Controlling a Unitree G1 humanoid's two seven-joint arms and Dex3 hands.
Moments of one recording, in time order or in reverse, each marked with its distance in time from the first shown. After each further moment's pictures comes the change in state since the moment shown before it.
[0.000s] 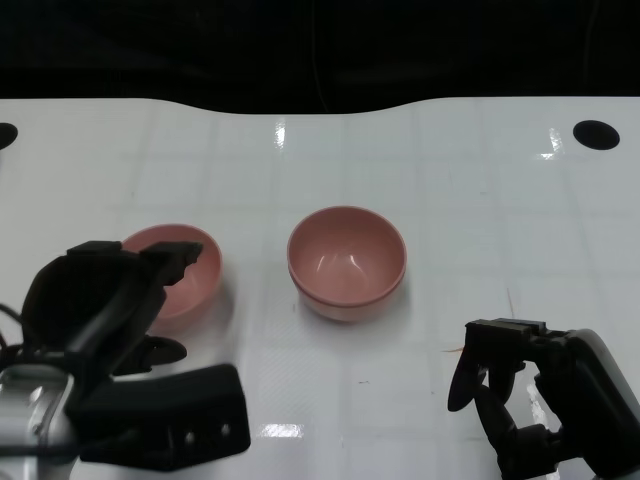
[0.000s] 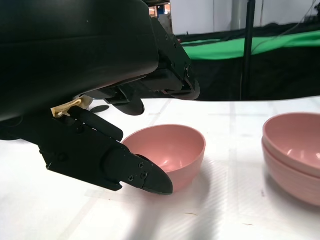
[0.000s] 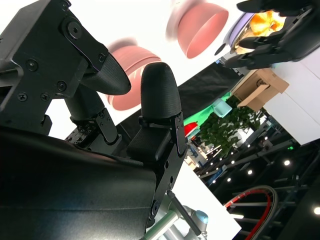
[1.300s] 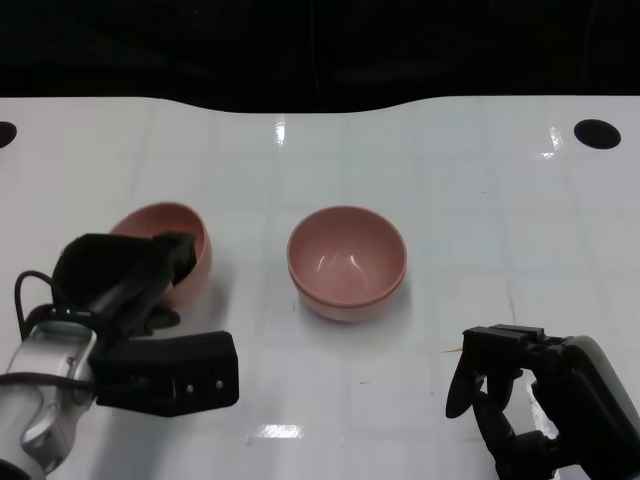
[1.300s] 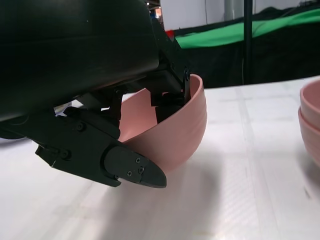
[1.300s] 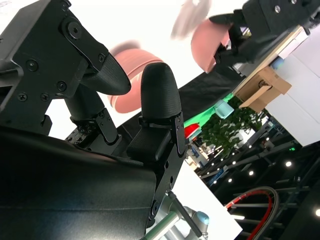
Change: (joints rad) left arm -0.330 0.072 -0.208 0.643 -0.122 -0.177 0.357; right arm 0.012 0.010 -0.003 0.018 -0.031 -0.022 -0.019
